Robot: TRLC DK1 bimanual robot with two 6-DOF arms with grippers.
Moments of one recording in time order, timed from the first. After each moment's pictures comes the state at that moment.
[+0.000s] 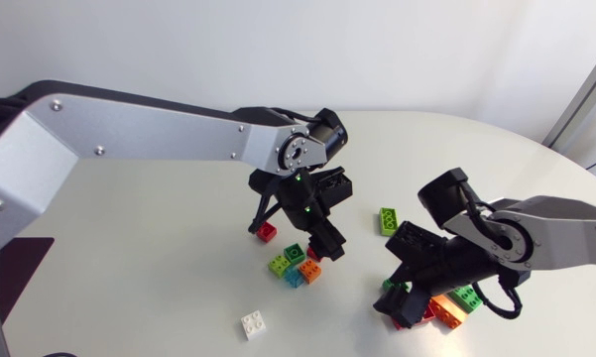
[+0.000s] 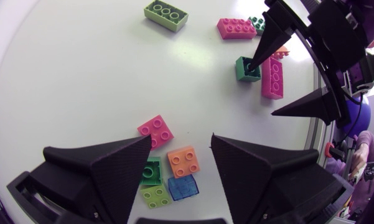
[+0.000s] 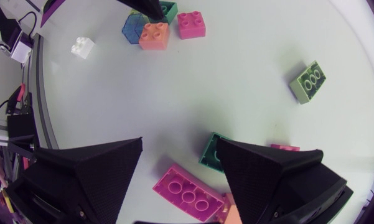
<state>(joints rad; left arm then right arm) -0.77 2.04 1.56 -0.77 0.20 0.32 0.36 1.37 0.63 -0.47 -0.29 -0.45</state>
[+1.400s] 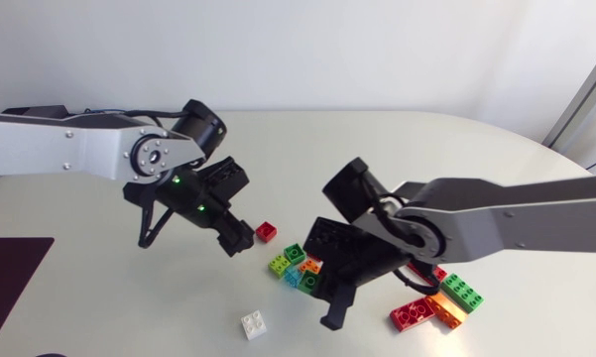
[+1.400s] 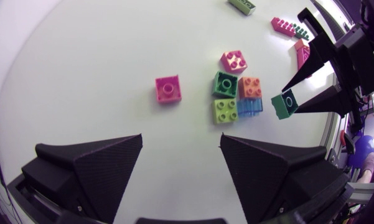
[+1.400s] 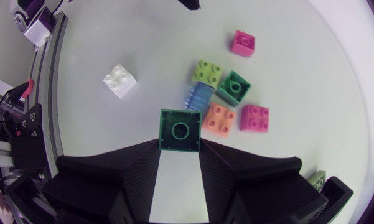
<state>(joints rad) -0.46 1.63 1.05 -0.61 0.16 0.35 0.75 1.56 0.87 -0.40 -0.21 -0.40</state>
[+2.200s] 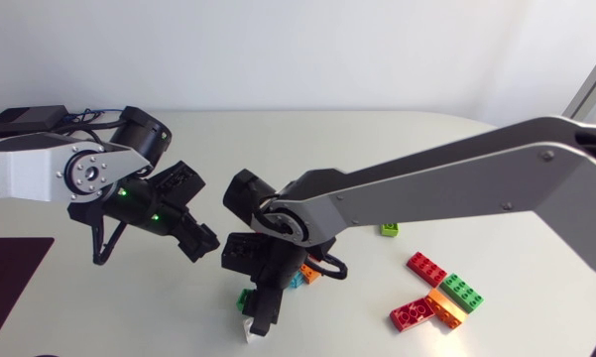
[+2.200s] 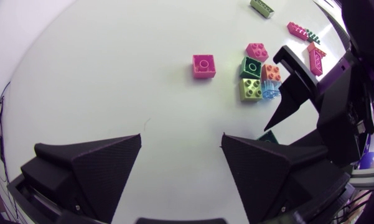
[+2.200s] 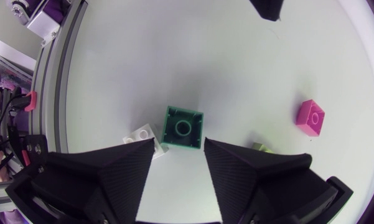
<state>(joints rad) -0.32 1.47 0.89 -0.54 0.16 0.40 0.92 1.95 1.28 -0.57 -0.26 -0.45</state>
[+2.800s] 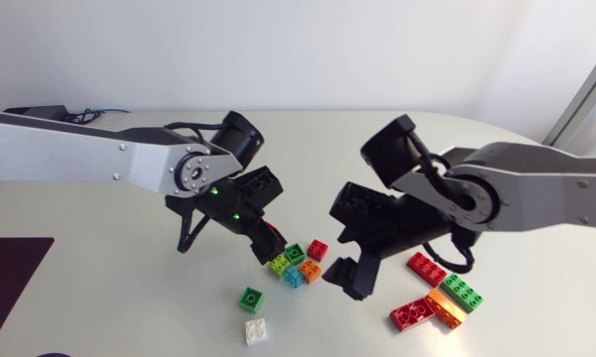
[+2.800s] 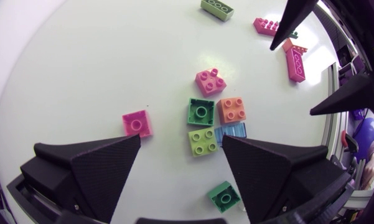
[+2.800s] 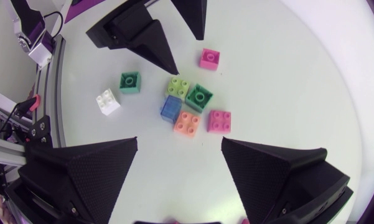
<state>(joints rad) -0.59 1.75 1.11 -0.50 0.18 0.34 0.60 1.42 0.88 -0.50 -0.27 -0.45</state>
